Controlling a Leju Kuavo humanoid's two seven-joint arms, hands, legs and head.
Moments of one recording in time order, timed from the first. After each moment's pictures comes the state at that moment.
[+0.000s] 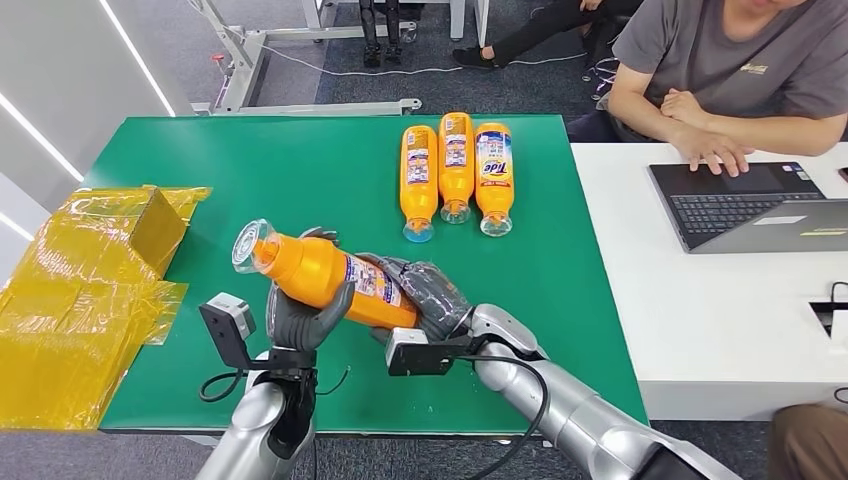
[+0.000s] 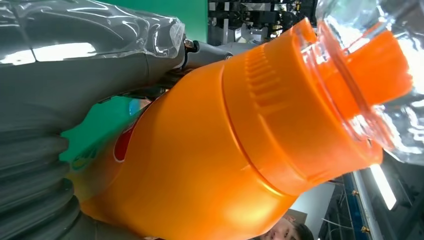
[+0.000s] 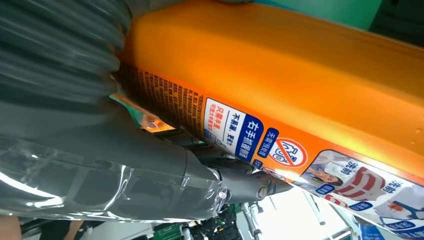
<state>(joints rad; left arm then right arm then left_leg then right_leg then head) -0.23 -0.14 -0.46 -1.26 0.20 0.27 -0.70 -0.67 0.05 0.98 -0.83 0.33 -0.23 -0.60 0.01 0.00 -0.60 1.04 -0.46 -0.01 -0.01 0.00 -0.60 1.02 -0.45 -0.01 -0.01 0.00</state>
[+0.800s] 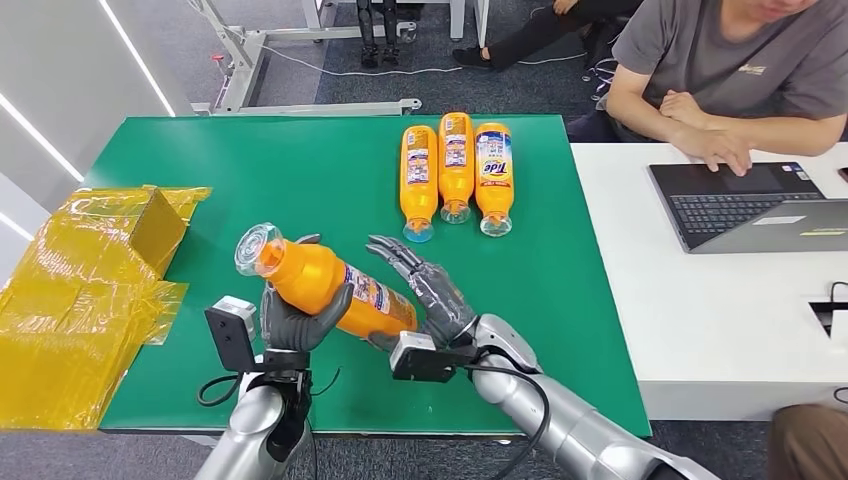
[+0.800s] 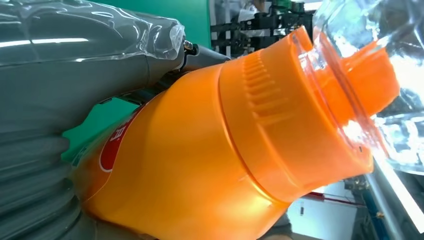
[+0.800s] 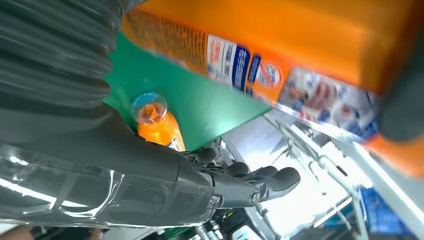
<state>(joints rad) -0.22 -0.12 -0.46 -1.27 0.10 0.34 -0.70 -0.60 0.05 0.95 -0.89 0.24 -0.38 -0.62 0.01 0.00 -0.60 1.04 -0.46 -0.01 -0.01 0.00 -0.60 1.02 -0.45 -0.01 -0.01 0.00</state>
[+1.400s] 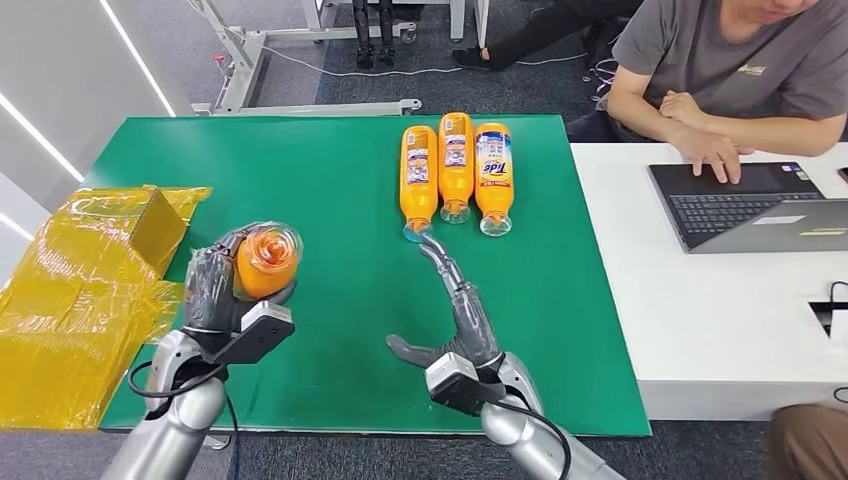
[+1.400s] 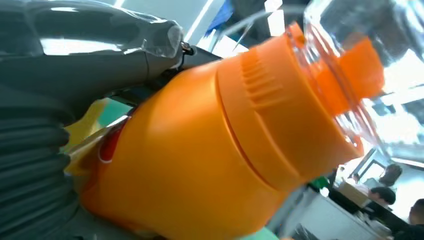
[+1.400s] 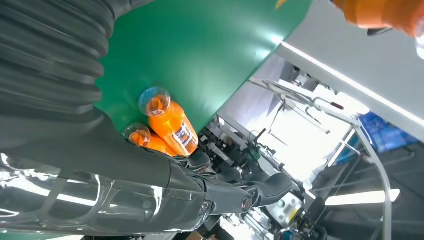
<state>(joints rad) -0.27 0.14 -0.35 -1.36 -0.78 0.54 -0.45 -0.39 0.02 0.86 -1.11 0.11 -0.56 -0.69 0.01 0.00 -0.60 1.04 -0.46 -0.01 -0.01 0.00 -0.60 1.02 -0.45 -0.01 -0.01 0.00</state>
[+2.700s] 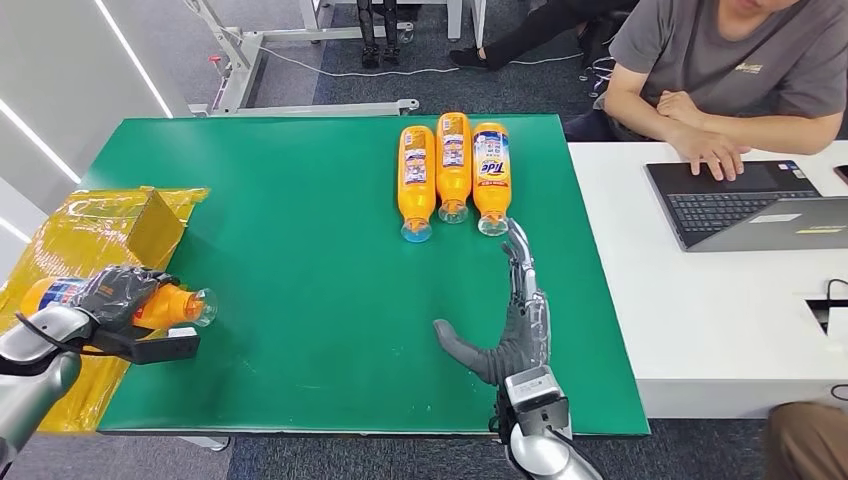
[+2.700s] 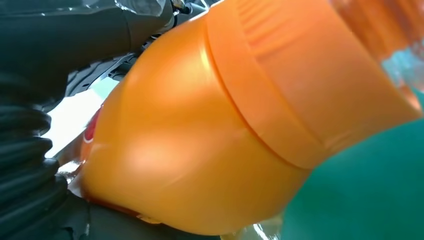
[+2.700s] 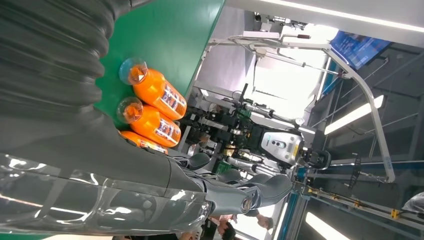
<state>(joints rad) -0.58 0.60 -0.57 -0.74 -1.17 0.28 -0.55 -0.20 0.00 0.71 -1.47 0.00 -0.60 -0.70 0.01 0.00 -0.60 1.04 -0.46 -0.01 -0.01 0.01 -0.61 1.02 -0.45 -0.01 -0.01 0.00</state>
